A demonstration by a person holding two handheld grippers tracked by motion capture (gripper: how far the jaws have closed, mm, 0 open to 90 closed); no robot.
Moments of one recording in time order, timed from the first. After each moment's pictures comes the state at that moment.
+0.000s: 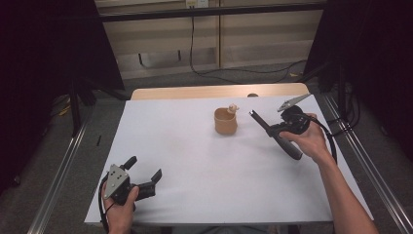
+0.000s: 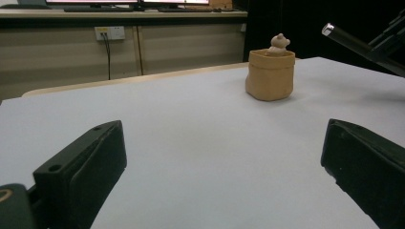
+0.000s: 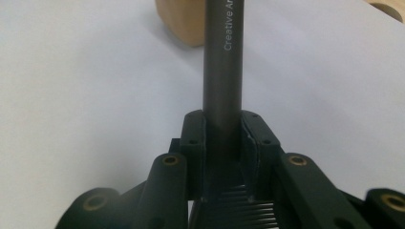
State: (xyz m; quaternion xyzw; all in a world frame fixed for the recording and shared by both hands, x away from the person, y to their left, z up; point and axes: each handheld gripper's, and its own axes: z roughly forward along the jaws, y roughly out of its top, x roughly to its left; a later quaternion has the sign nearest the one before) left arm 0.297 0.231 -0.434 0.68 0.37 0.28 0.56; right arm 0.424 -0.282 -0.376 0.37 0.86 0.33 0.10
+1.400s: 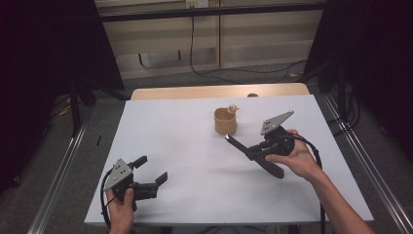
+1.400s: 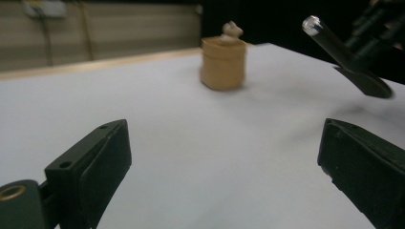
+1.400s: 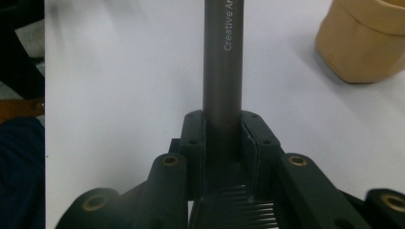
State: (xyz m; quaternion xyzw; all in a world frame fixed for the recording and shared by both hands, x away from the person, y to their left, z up) left arm 0.304 0.225 -0.419 0.74 0.33 0.17 0.57; right arm 0.374 -0.221 -0.374 0.24 0.89 0.38 0.02
